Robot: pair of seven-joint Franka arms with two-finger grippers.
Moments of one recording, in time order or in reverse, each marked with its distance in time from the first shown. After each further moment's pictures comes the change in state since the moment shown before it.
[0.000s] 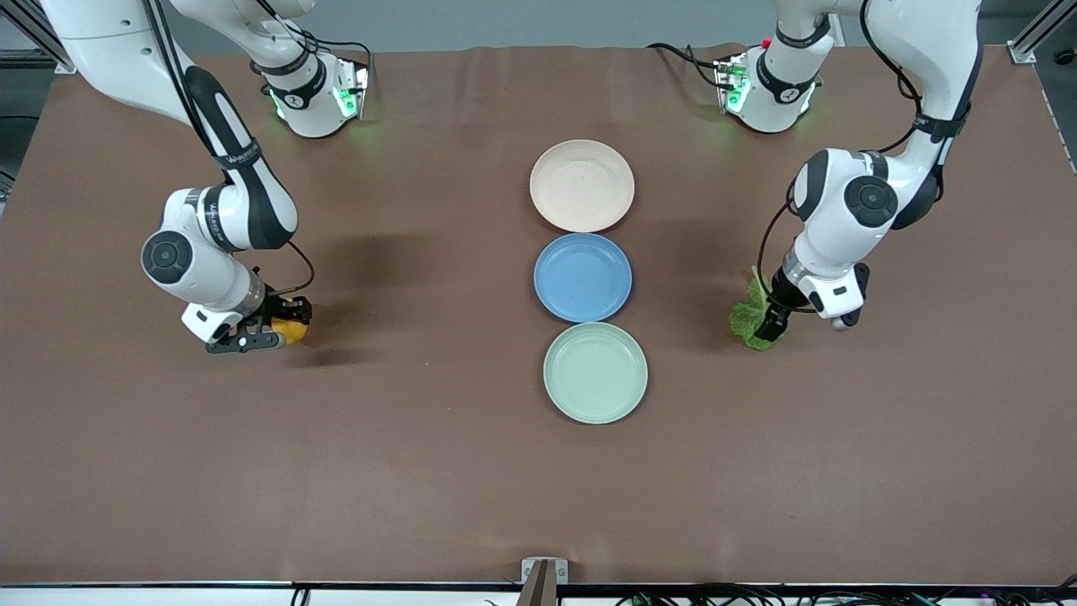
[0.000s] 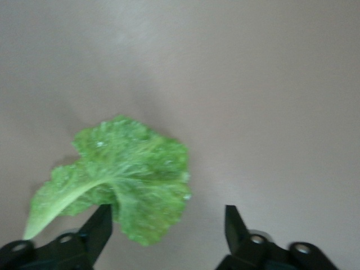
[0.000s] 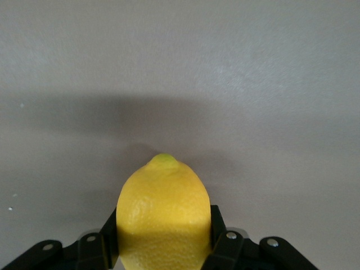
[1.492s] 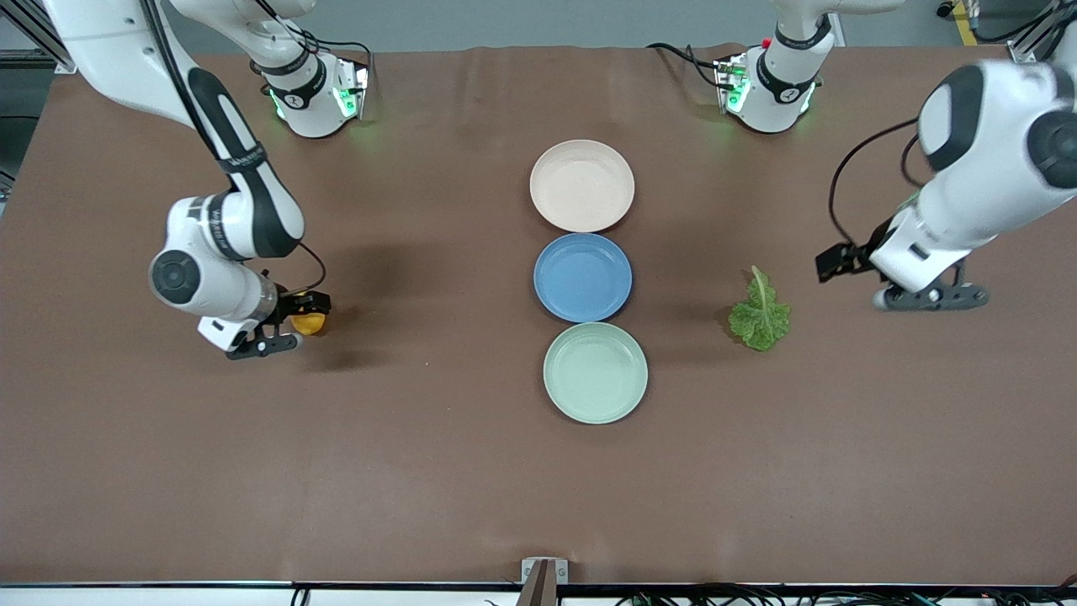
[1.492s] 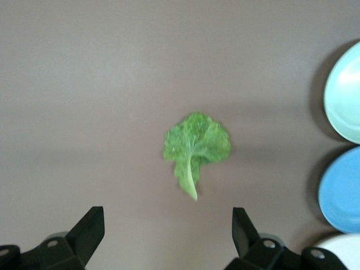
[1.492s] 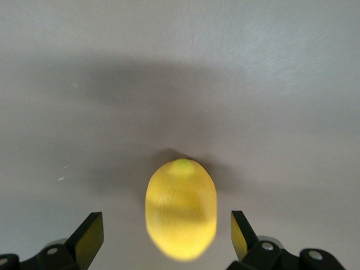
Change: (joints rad) left arm 0.092 -0.216 0.001 0.404 0.009 -0.860 1.185; right arm 0.002 -0.004 0.036 0.169 0.041 -0.308 -0.038
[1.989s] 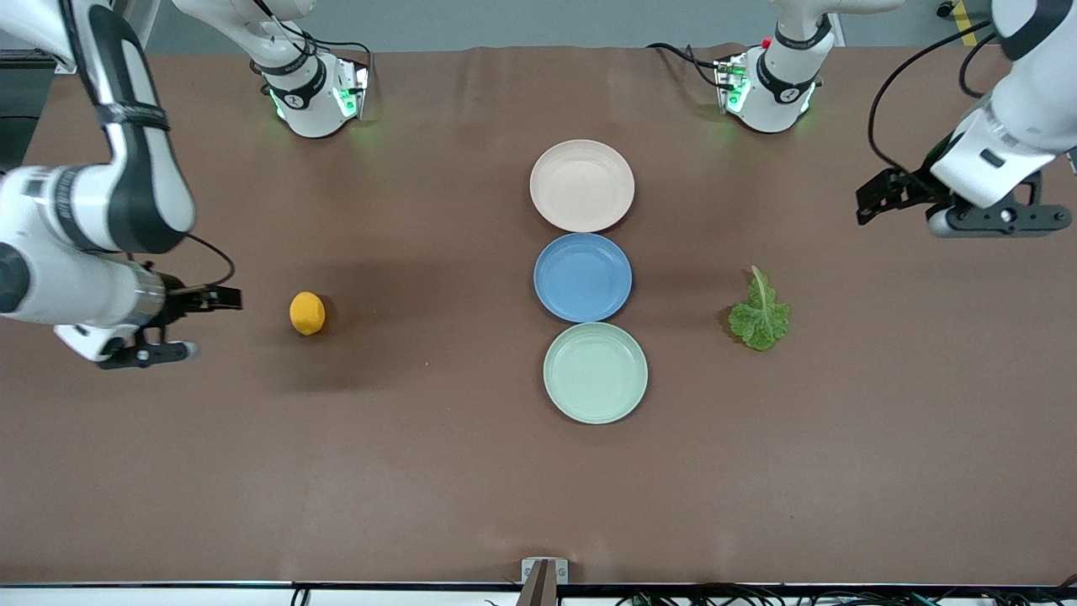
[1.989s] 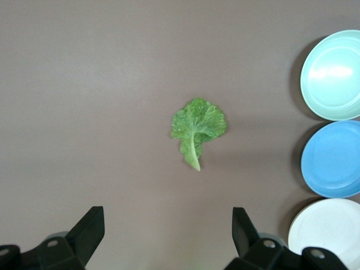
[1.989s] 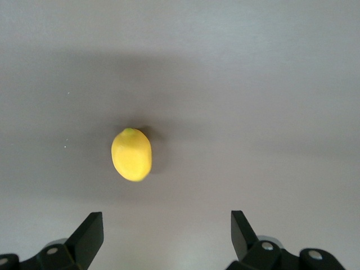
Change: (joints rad) left arm 0.028 -0.155 0.003 0.030 0.000 -0.142 0.057; right arm -0.084 -0.070 -0.031 0.351 -0.075 -0.463 -0.006
